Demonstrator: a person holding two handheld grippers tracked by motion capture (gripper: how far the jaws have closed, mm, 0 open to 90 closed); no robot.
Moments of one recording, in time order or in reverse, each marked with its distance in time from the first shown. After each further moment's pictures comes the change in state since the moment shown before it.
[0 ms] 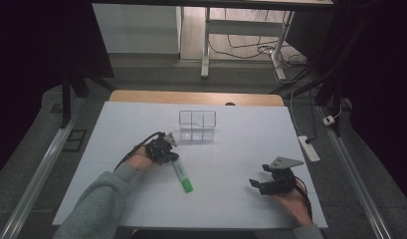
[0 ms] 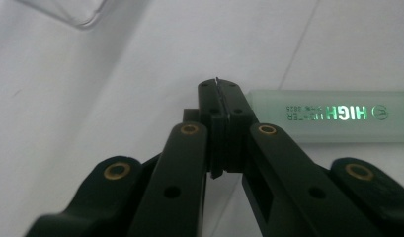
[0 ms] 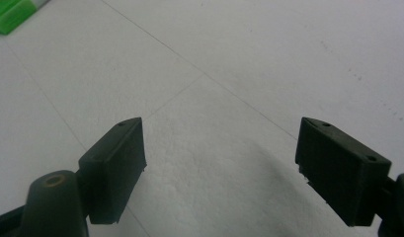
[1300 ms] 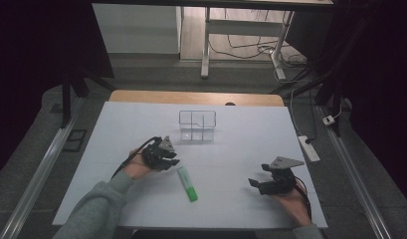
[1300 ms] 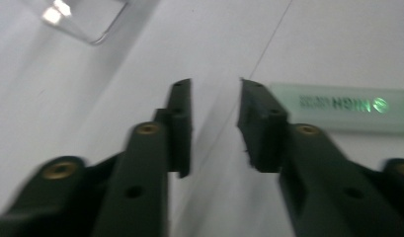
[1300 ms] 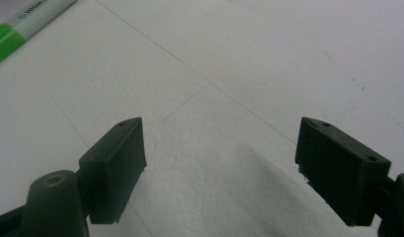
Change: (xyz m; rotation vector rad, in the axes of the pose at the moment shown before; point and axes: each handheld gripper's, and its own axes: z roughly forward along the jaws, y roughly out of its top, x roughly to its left) left arm -0.032 -0.020 -0.033 -0.117 0.108 -0.047; right arm 0.003 0.002 -0.001 -0.028 0.013 0.003
